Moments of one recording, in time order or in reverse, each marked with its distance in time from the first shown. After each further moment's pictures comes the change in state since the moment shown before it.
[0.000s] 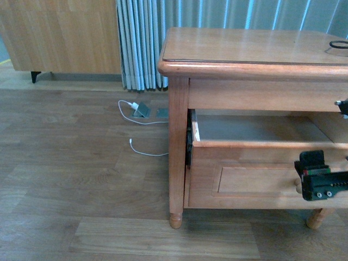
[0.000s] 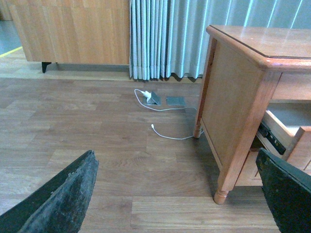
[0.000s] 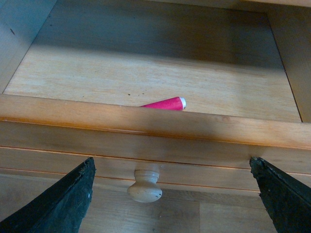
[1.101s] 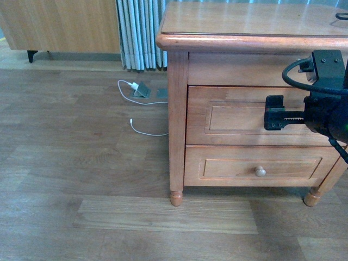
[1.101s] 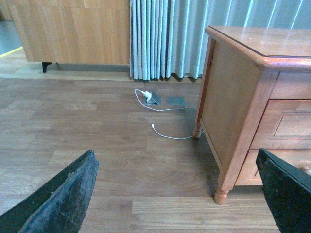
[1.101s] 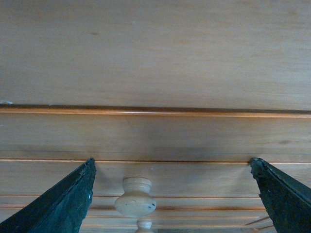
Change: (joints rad) left arm 0.000 0.000 0.000 0.000 0.000 0.000; right arm -0.018 0.409 0.431 0.124 0.072 0.054
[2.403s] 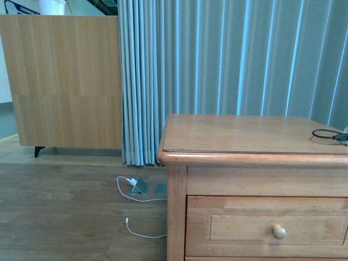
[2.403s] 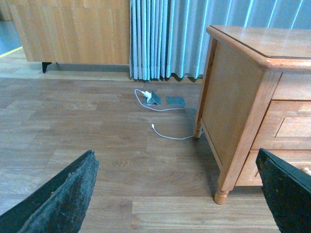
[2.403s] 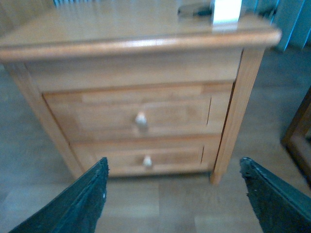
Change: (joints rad) left arm 0.000 0.000 0.000 0.000 0.000 0.000; right arm -0.116 -1.683 -0.862 -0.630 -0.133 0.045
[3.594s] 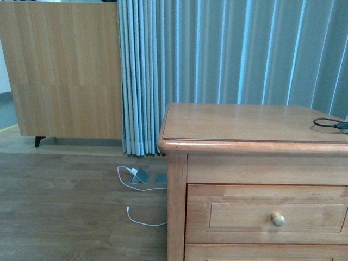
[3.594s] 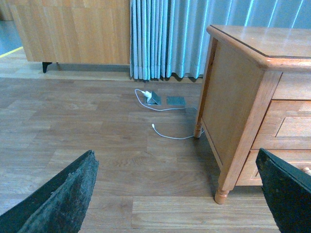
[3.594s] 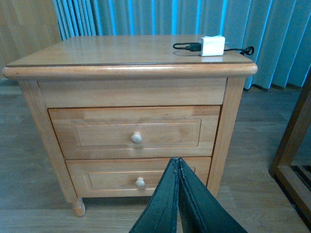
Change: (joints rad) left arm 0.000 0.000 0.000 -0.002 0.000 0.001; right arm 0.031 -0.505 -0.154 -0.196 0.052 -0.041
